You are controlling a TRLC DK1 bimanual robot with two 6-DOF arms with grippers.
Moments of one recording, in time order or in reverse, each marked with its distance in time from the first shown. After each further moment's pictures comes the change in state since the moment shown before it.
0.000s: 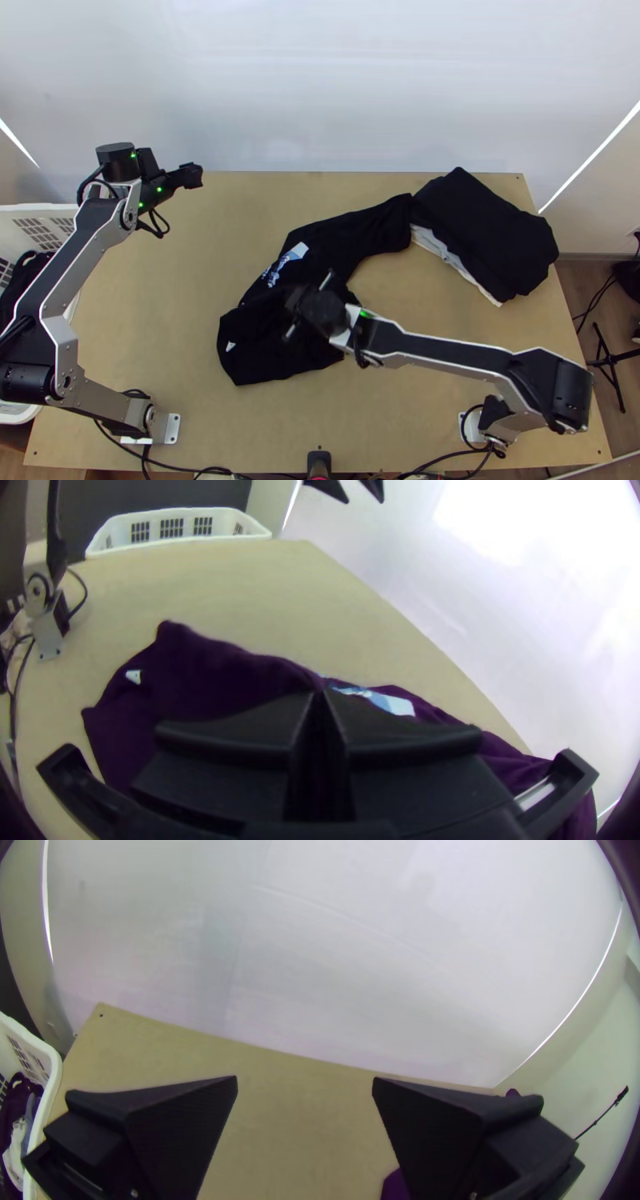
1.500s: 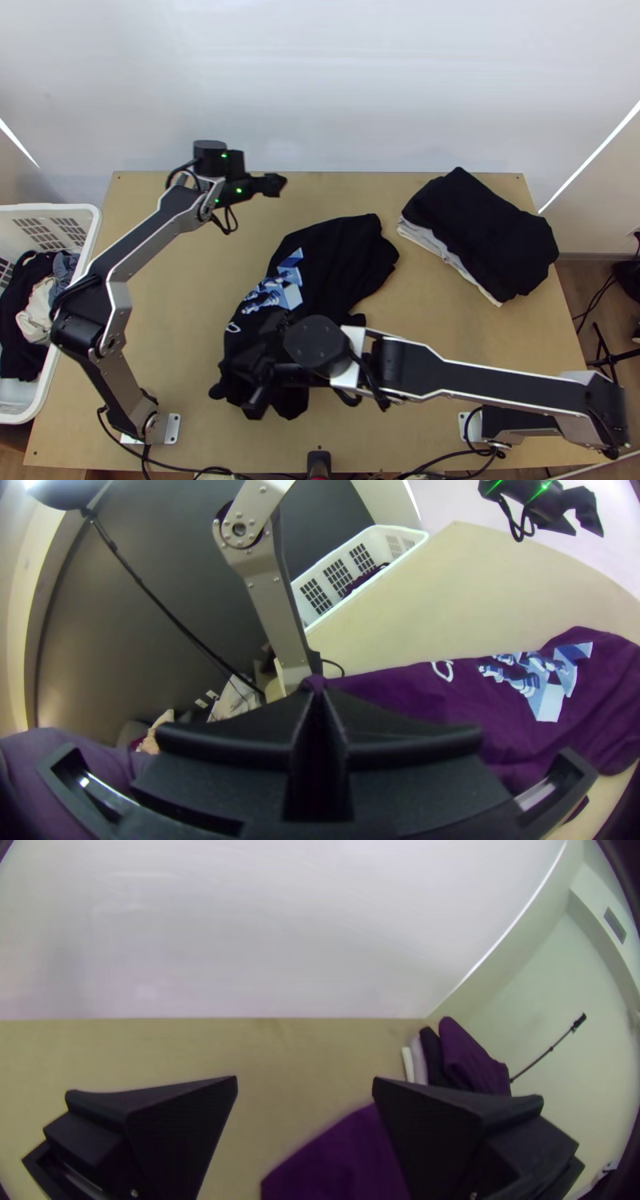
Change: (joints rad) left arm -0.301 0.274 0.203 0.031 0.141 -0.023; right arm 0.229 -0.162 0.347 -0.458 -0.469 0.745
